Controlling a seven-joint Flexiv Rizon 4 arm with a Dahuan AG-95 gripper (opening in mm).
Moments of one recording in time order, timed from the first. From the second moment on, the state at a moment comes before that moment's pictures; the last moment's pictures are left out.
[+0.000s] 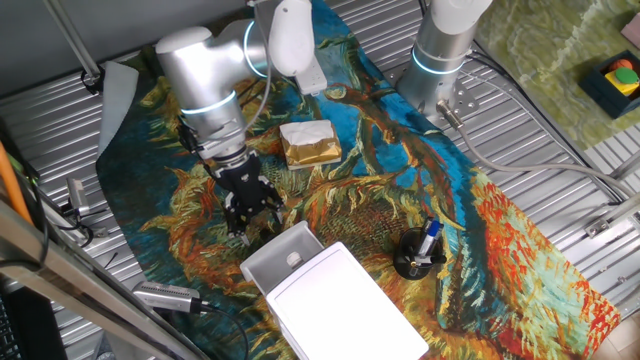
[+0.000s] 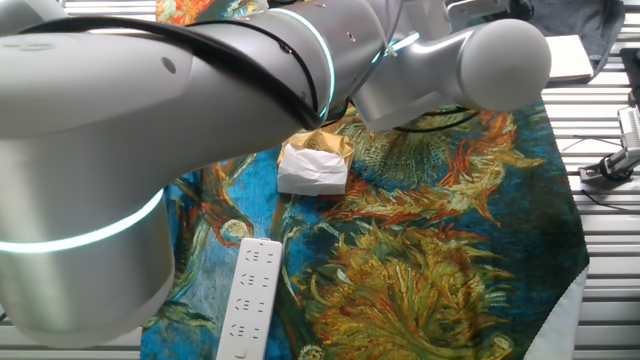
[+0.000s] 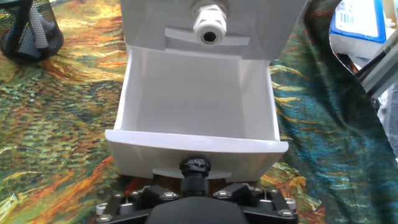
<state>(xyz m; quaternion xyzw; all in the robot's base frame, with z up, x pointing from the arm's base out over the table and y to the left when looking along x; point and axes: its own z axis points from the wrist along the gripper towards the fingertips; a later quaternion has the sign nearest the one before) 0.558 0.183 0.058 -0.75 0.59 0.18 0.24</state>
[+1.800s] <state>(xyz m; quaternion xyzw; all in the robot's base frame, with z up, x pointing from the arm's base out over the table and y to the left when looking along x) 0.557 0.186 0.057 -0.74 0.60 0.18 0.24</state>
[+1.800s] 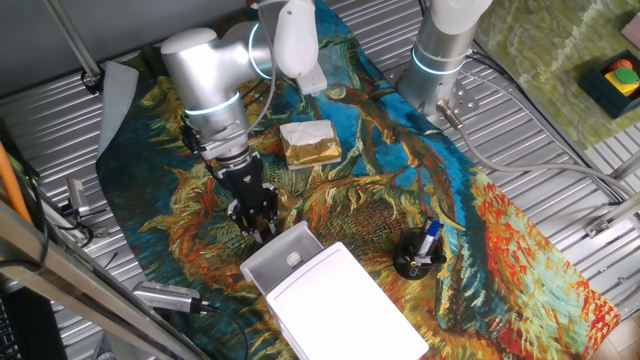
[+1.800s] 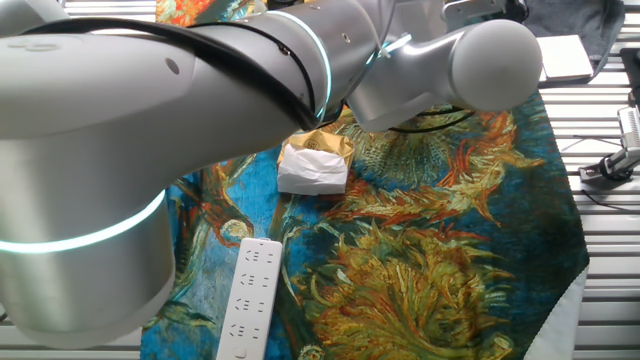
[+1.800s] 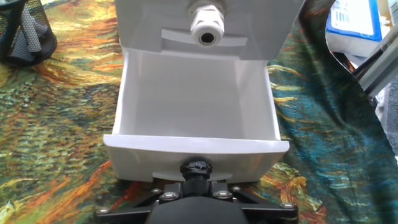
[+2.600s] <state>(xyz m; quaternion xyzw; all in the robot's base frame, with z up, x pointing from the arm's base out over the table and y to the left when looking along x) 0.556 0.193 0.057 -0.74 0.60 0.18 0.24</state>
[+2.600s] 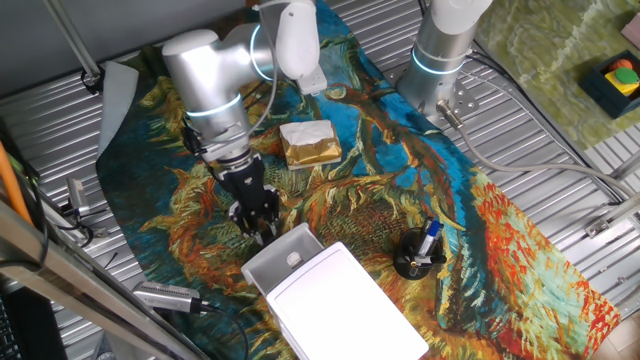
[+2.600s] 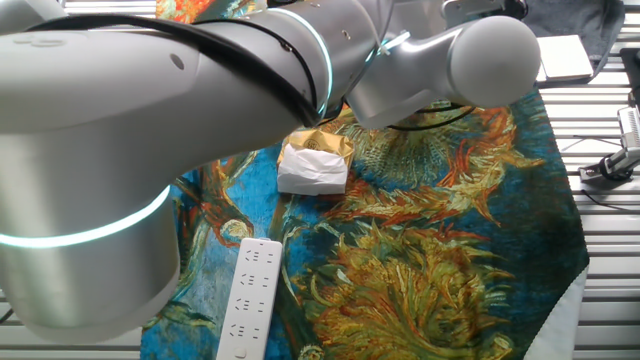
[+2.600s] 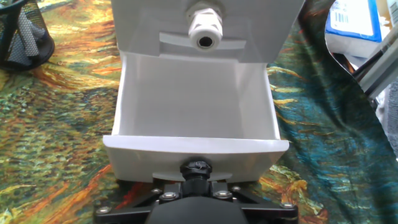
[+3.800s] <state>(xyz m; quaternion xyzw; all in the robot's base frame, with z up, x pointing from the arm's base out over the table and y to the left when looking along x) 0.554 0.209 0.058 -0.73 0.61 0.18 0.24</state>
